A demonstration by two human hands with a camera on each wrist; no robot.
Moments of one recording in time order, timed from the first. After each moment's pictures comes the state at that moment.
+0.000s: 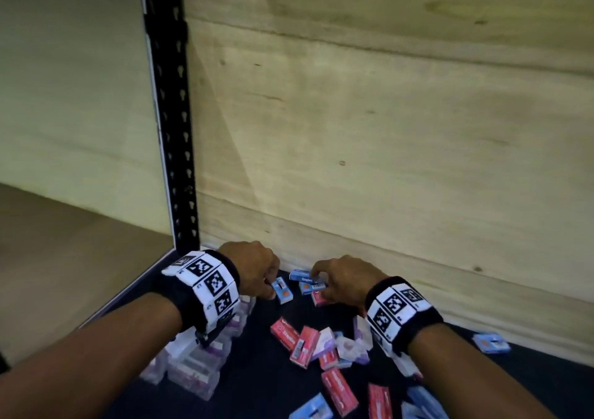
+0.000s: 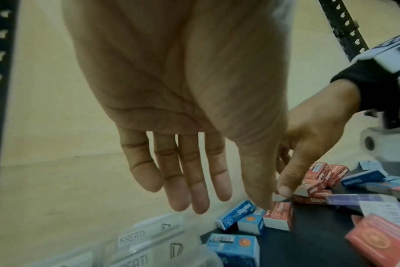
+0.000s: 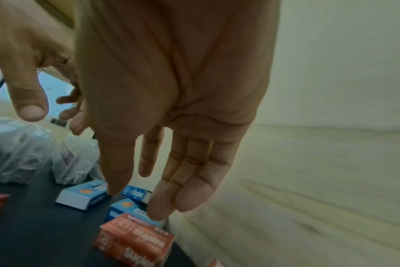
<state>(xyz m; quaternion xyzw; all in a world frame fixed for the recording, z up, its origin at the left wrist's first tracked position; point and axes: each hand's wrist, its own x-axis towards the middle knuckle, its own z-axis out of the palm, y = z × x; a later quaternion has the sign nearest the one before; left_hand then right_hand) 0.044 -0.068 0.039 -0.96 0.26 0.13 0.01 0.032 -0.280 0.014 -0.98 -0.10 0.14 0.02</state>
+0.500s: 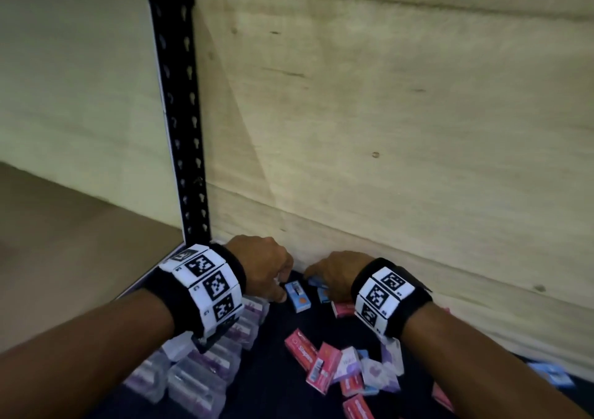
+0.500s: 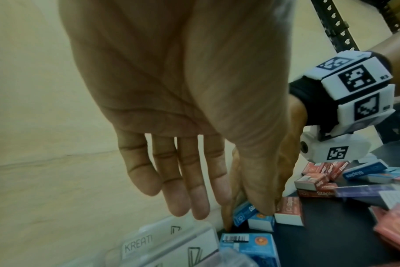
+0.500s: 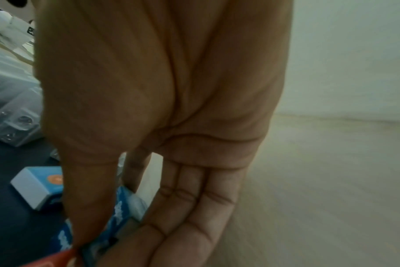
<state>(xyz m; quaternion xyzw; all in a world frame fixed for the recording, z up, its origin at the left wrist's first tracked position) 0.073 -0.062 0.029 -0.95 0.28 0.13 0.05 0.093 -0.246 -0.005 -0.94 -0.22 0.21 -0.13</state>
